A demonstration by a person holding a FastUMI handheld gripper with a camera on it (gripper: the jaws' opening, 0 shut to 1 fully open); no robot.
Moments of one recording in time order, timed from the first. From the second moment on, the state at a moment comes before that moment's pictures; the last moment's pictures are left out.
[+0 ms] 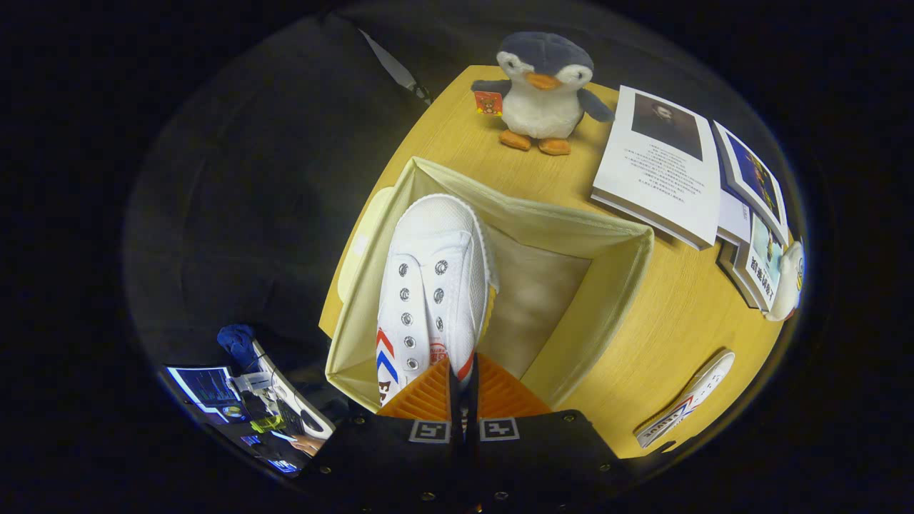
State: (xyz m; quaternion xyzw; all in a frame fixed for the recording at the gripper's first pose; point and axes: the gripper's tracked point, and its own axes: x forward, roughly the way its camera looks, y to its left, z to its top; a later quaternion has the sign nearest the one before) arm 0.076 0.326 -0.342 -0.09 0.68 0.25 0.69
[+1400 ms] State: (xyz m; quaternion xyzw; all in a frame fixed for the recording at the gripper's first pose) arm 0.086 0.085 -0.241 0.02 0.59 0.16 0.79
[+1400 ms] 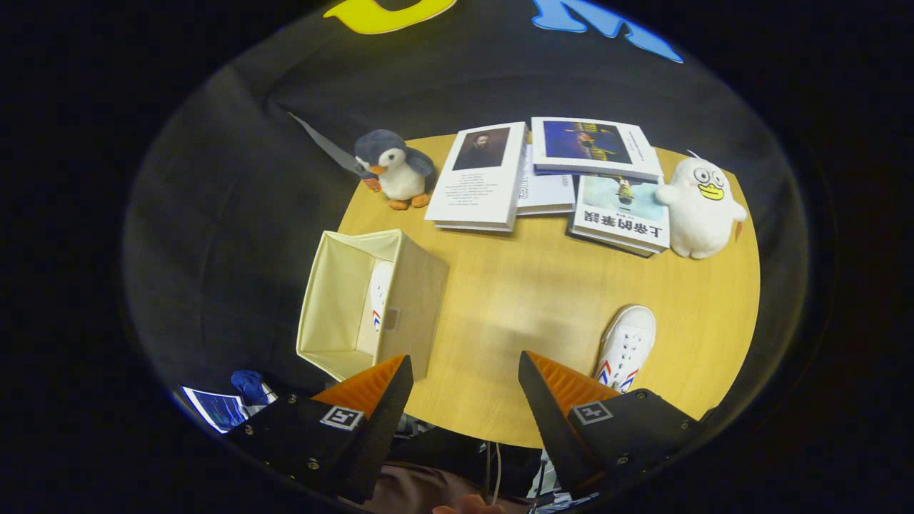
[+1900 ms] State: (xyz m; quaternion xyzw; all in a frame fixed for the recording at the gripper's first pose) arm 0.069 -0.037 -0.275 0.05 0.59 0.08 0.80
